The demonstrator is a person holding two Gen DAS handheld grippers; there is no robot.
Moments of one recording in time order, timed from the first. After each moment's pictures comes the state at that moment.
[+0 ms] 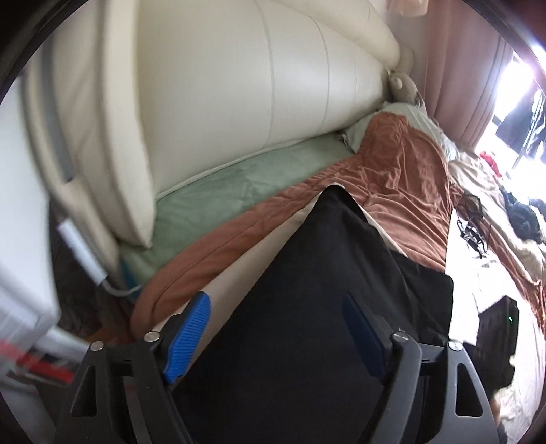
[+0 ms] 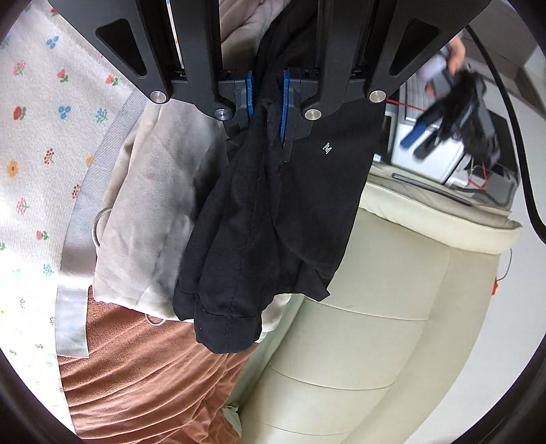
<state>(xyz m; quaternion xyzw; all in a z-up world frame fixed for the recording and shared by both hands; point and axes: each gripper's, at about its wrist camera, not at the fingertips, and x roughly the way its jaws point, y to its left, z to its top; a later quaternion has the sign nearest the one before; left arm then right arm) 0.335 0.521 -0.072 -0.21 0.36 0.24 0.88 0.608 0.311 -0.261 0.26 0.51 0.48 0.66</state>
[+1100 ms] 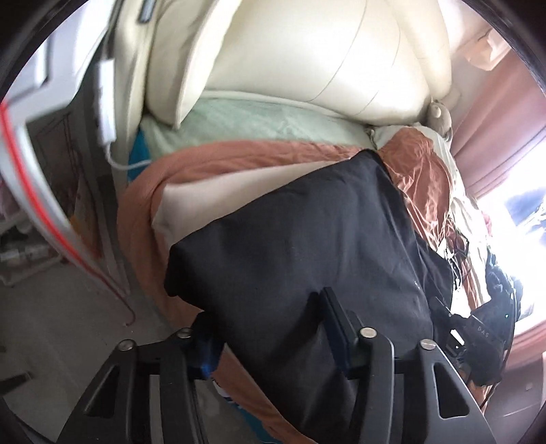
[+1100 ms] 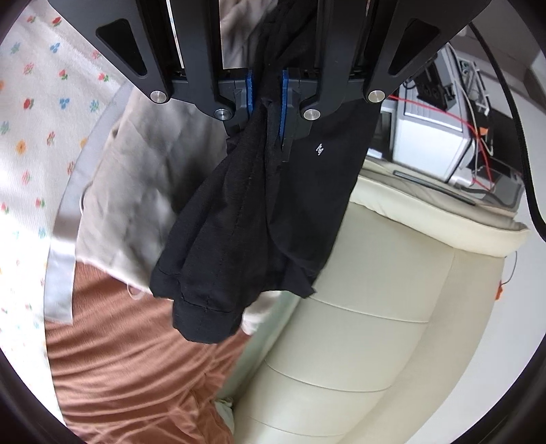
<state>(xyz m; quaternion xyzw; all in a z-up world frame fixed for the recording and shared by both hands) 0.302 0.524 -0.142 -0.38 0.35 0.23 0.82 0.622 0.322 -0.234 0.24 0.51 0.47 0.68</state>
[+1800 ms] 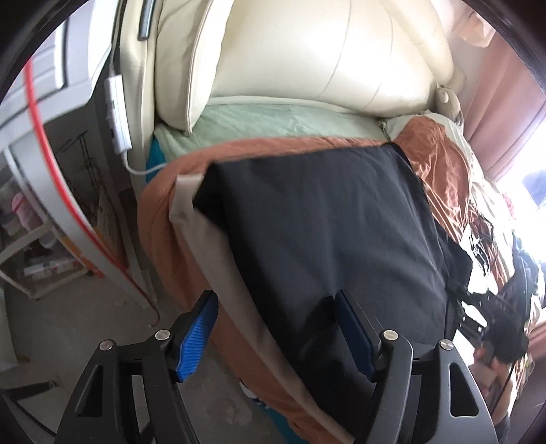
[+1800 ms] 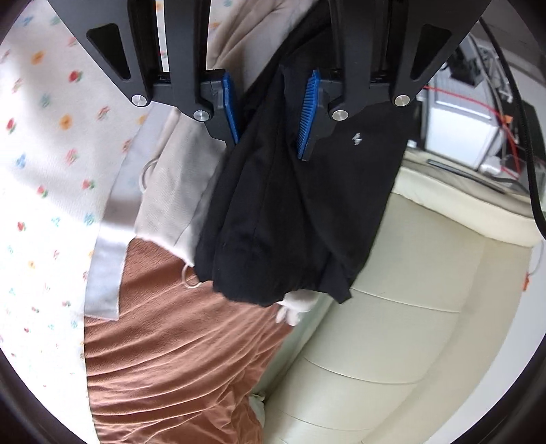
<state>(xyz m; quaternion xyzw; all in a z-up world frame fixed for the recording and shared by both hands) 0.291 0.492 -0.158 -0.33 0.36 0.28 0.83 0.637 0.312 -0.258 0.21 0.53 0.41 0.71</state>
